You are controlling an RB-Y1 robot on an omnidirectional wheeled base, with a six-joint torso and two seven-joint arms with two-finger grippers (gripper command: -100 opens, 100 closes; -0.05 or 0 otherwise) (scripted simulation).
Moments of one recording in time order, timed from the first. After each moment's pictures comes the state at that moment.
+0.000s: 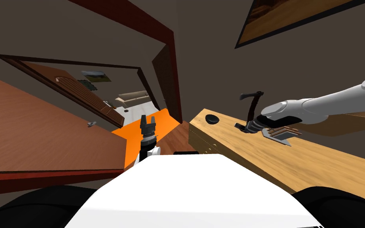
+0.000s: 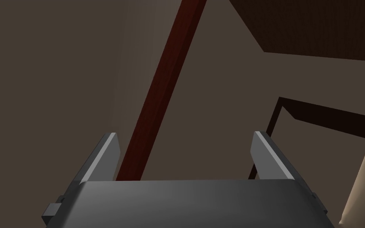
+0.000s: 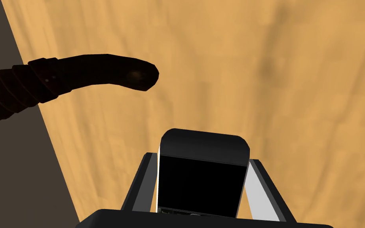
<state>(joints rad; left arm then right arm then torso) 0.52 -0.01 -0.02 -2.21 -0.05 -0.63 0.00 1.01 -2.48 0.14 -1.44 0.23 -0.40 -0.11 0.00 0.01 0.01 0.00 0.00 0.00</state>
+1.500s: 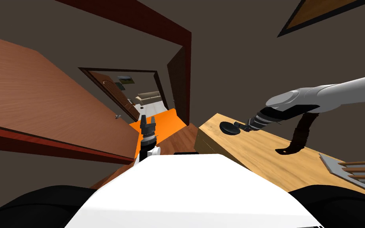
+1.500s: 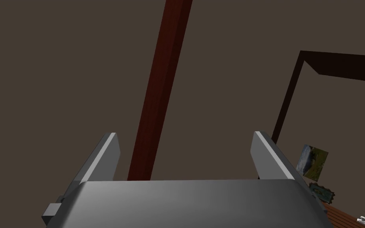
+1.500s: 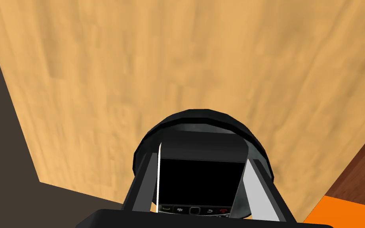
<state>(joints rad) 0.52 -0.01 -0.02 -2.21 -0.05 -0.63 0.00 0.86 -2.47 0.16 -1.36 0.27 -0.77 -0.17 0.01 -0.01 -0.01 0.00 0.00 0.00</state>
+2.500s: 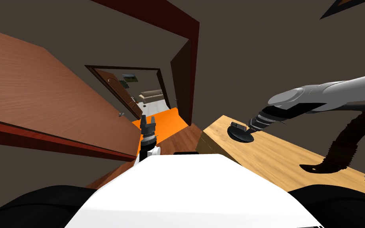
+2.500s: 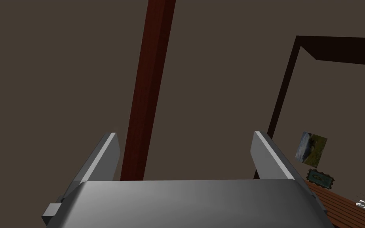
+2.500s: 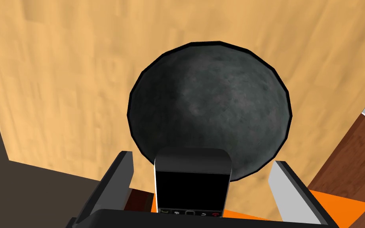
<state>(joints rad) 0.52 -0.01 -0.02 -2.21 -0.05 -0.63 0.00 0.83 -2.46 0.17 -1.34 0.29 -0.87 -0.19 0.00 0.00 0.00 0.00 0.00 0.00</state>
